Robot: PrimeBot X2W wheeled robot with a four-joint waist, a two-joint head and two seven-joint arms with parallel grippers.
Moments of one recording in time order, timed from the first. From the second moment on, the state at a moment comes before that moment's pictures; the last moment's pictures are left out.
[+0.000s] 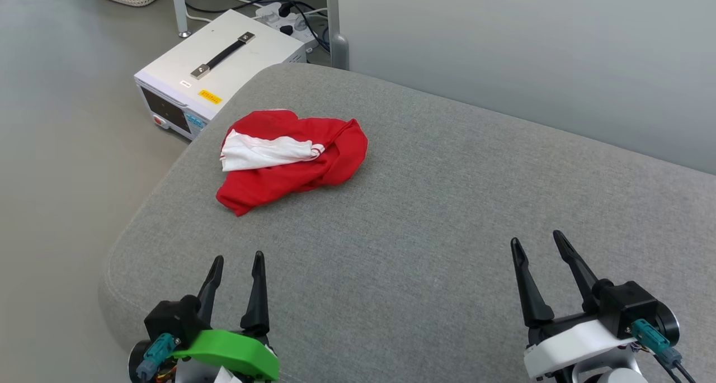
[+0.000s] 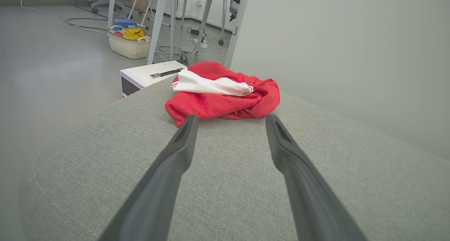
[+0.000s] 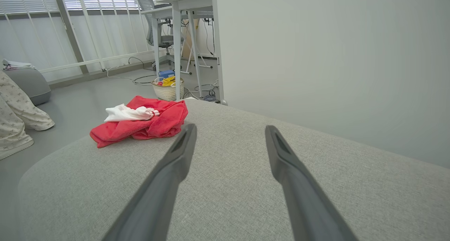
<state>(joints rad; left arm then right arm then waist) 0.01 0.05 -0.09 0.18 -0.31 -0.05 -0.26 0.02 -0.05 0.11 0.07 0.13 0.13 -0.25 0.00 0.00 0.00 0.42</state>
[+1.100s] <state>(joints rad) -0.73 0.39 -0.23 0.66 -0.49 -0.13 0.16 -0.14 -0.12 0.12 0.03 0.07 0.13 -0.25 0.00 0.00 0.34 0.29</state>
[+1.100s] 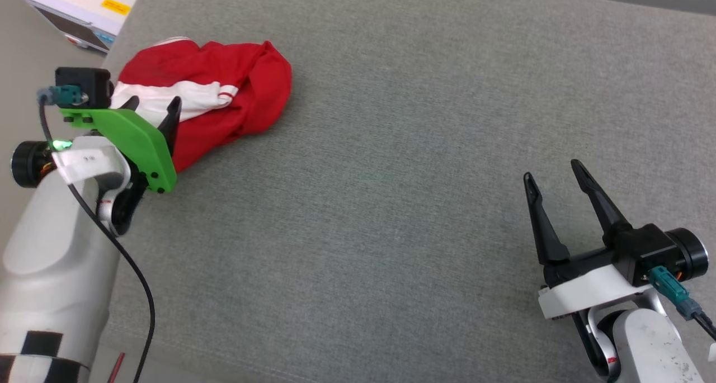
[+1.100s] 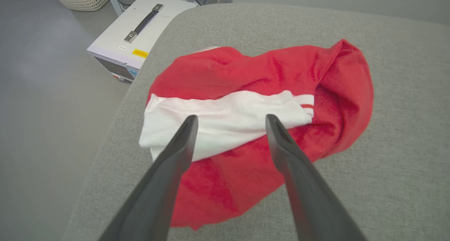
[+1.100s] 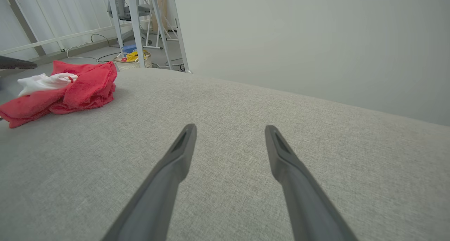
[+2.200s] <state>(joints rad) -0.87 0.59 -0.45 0.87 -0.60 -0.13 -0.01 -0.14 -0.10 0.10 0.08 0.06 0.13 -0.25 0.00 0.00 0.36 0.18</state>
